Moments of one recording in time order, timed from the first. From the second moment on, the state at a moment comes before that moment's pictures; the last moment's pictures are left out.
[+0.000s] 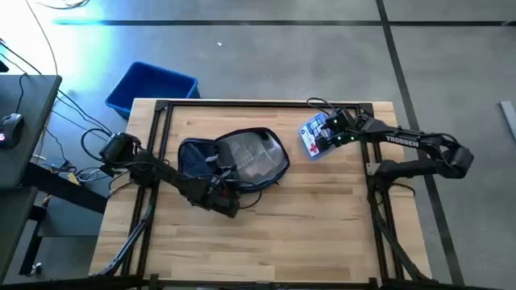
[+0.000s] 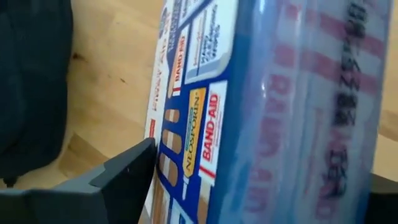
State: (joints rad) left arm -0.37 1.71 0.96 -0.52 -1.13 -0.41; right arm -0.67 1.18 0.60 -0.49 -0.06 0.45
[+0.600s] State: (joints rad) left arm -0.37 1.71 0.96 -0.52 -1.12 -0.41; right arm -0.68 1.18 0.60 -0.50 -0.03 0.45
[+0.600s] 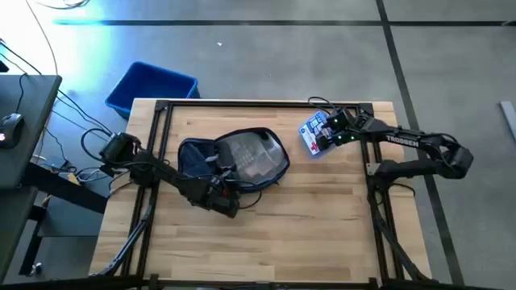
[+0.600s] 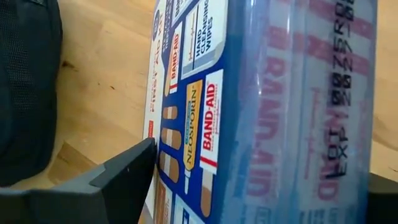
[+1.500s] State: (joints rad) left arm -0.37 1.71 0.96 -0.52 -1.12 -0.41; right arm -0.68 1.18 0.84 -0.93 0.17 0.54
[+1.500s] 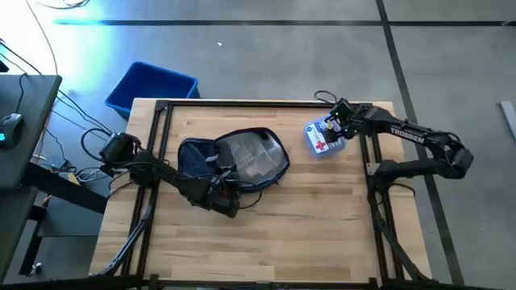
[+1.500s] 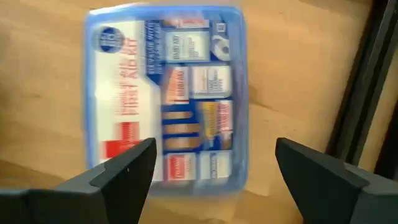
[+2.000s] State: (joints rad) left arm -0.37 1.71 0.96 -0.52 -1.12 -0.40; right arm -0.45 1.18 0.87 -0.74 0.26 0.45
